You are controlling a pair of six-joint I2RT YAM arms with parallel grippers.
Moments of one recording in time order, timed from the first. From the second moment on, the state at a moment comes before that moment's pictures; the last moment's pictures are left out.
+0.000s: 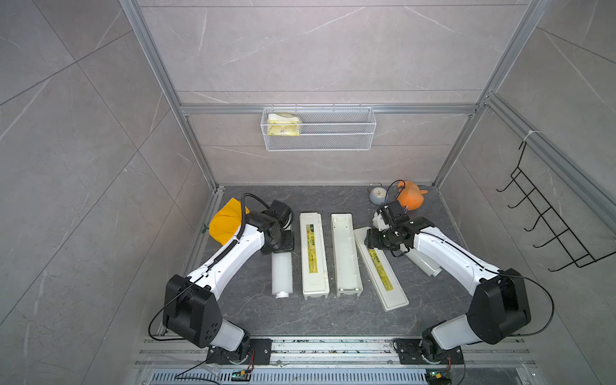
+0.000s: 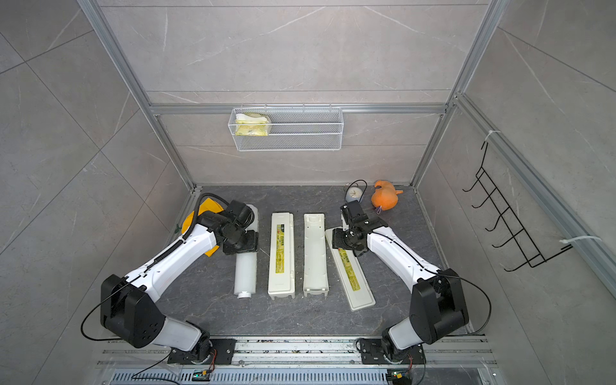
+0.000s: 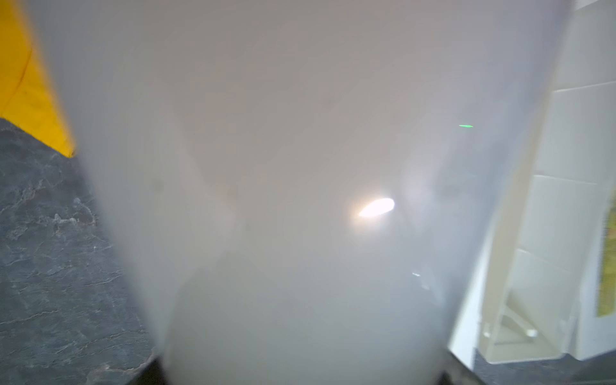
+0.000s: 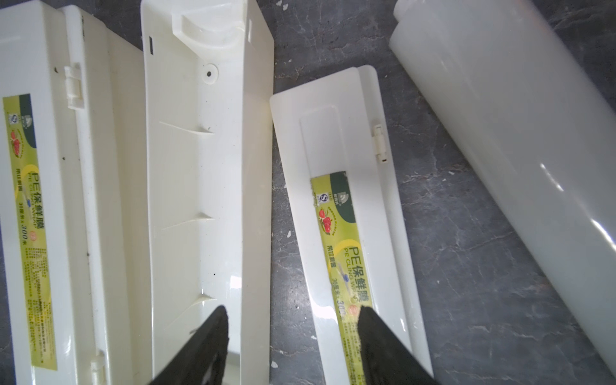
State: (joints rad) left arm -0.50 1.48 1.35 -1.07 -0.02 -0.51; right arm 0.38 1.51 1.18 -0.77 -0.08 0.38
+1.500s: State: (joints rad) left arm -0.89 2.27 2.08 -1.14 -0.08 -0.84; right arm 0.19 1.38 1.02 -0.72 -0.30 0.32
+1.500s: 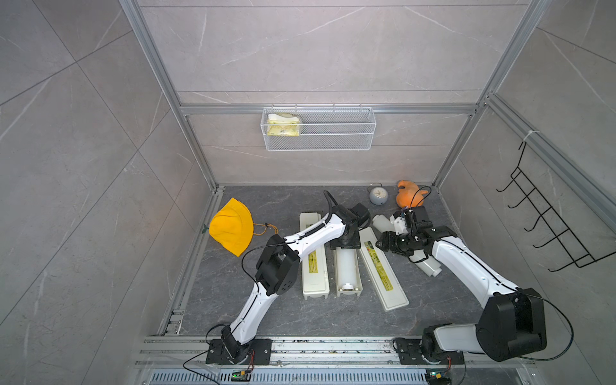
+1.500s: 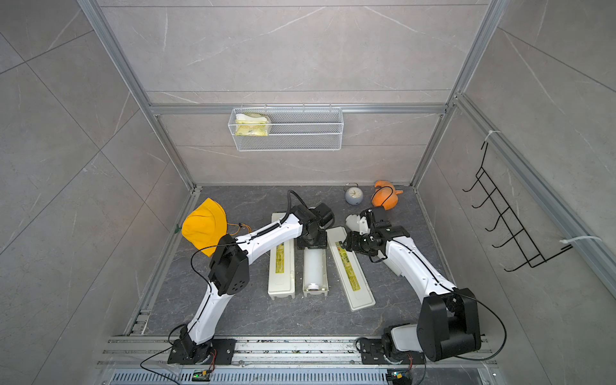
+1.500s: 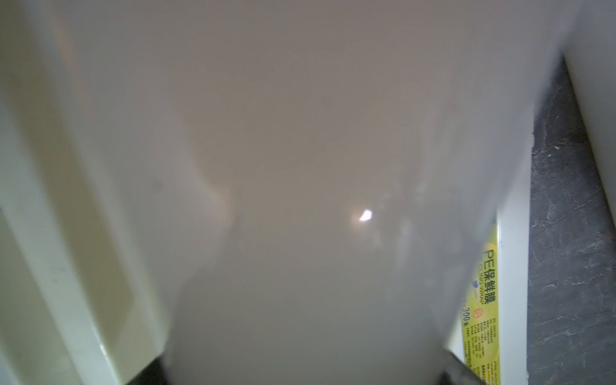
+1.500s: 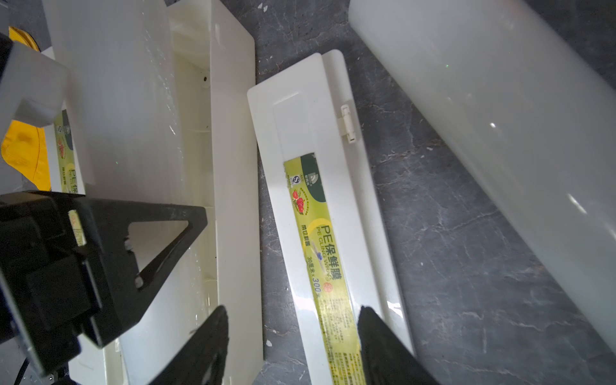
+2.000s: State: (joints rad) left arm -0.89 2.30 2.03 -1.08 -0.08 -0.87; right arm 0.18 1.38 1.02 -0.71 -0.30 0.32
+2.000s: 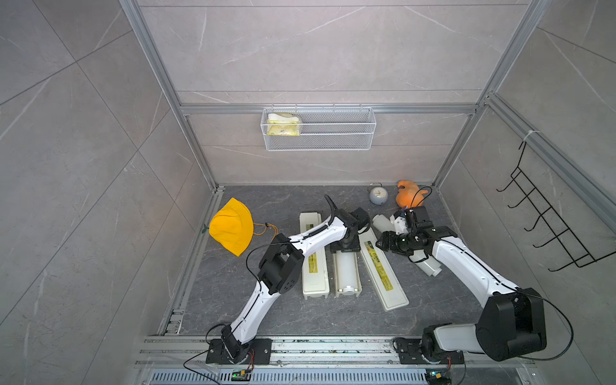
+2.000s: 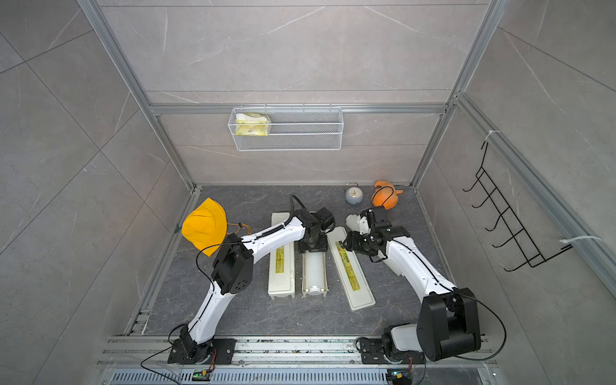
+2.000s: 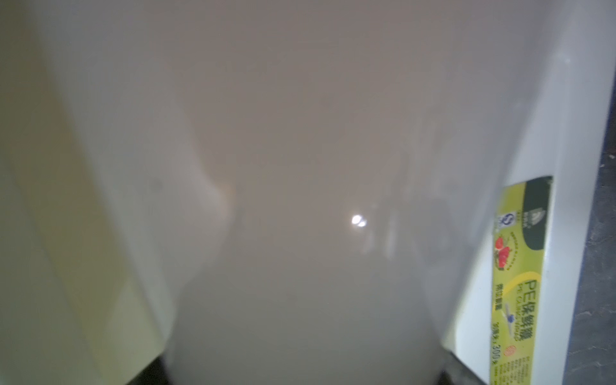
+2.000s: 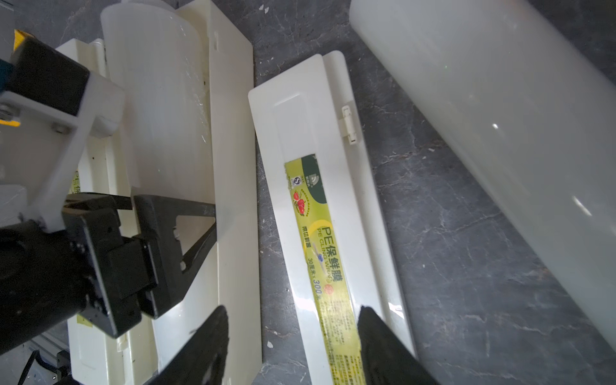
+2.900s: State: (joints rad) left arm -0.85 1.95 1.83 -0.92 0.01 -0.82; right arm 0.20 1.47 1.11 -0.81 -0.13 0.15
